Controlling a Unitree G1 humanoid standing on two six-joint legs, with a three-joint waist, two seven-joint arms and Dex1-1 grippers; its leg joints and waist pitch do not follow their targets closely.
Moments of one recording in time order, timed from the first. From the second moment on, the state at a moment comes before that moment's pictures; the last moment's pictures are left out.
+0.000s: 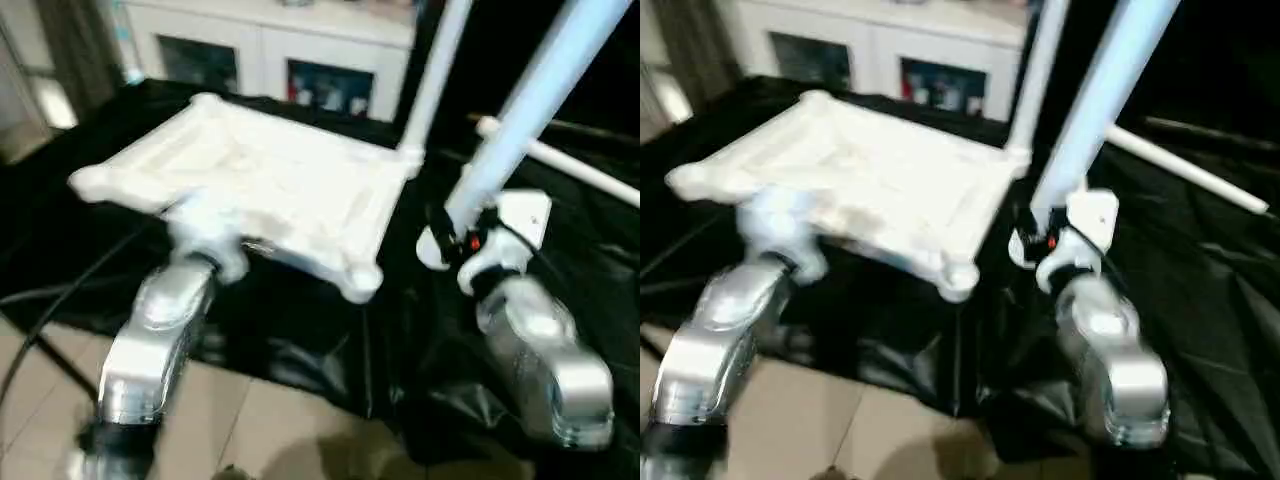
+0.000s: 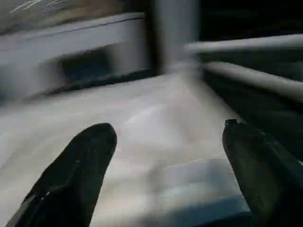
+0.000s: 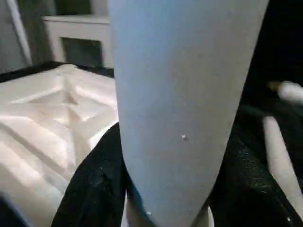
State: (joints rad) left arm -0.46 0.33 -0.19 0.07 -0.12 0.22 -0.63; right arm -0.28 -0.20 -0.06 -0.20 0.24 0.48 0.15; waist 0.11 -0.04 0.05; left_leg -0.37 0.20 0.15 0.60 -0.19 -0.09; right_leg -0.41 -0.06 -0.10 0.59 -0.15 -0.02
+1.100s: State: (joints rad) left arm -0.96 0.24 -0.44 1.15 0.20 -0.26 -0.82; right arm -0.26 -0.24 -0.03 -0.24 0.27 0.48 0.27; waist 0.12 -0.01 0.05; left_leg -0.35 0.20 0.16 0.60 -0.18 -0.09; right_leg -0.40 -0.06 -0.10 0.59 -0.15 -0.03
